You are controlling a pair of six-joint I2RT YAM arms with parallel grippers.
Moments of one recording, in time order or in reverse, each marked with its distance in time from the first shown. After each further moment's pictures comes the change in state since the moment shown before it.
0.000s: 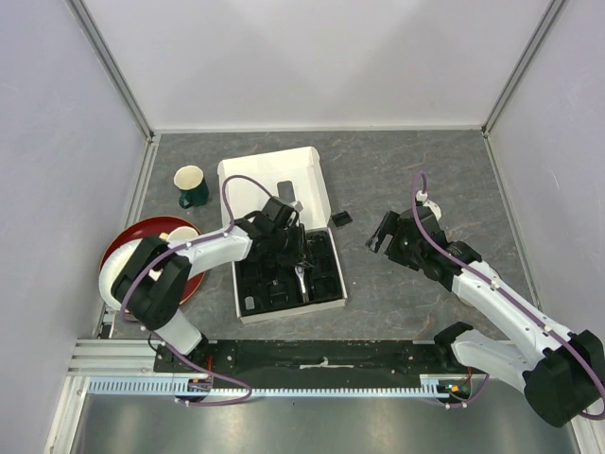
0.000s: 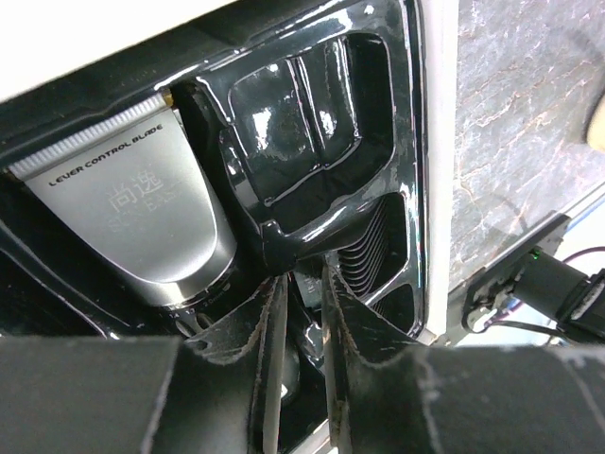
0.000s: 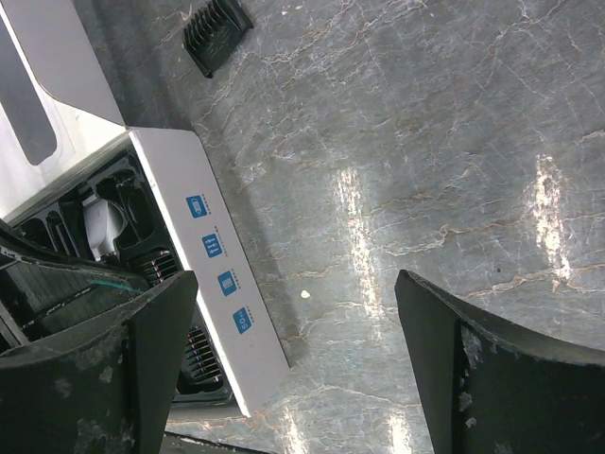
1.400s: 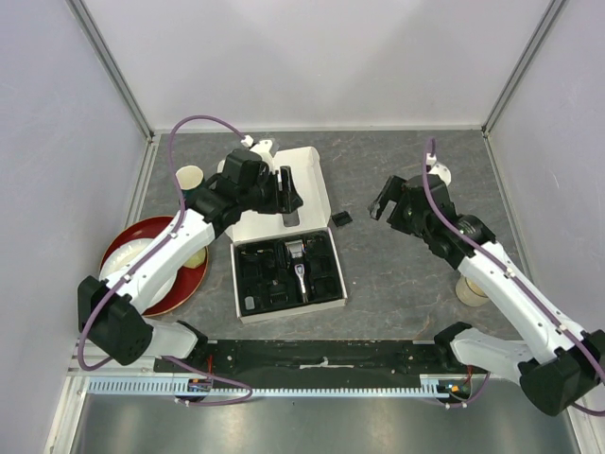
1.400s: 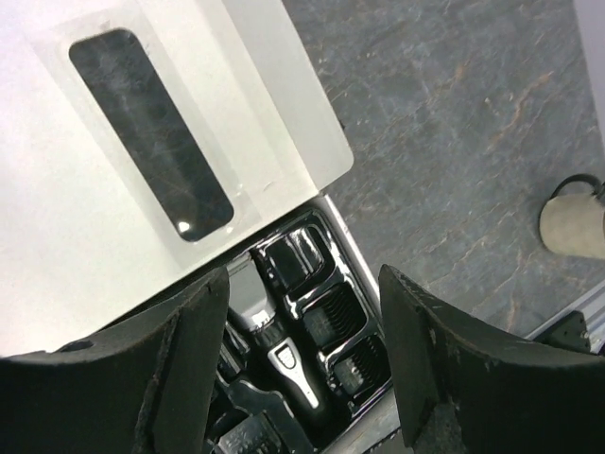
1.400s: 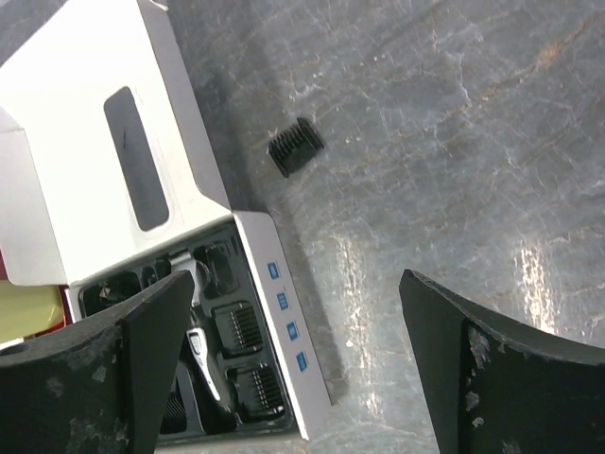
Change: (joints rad) left arm 0.100 -0.256 0.323 -0.208 -0.247 0.290; right arm 0.000 0.040 0.303 -0.117 0.104 -0.074
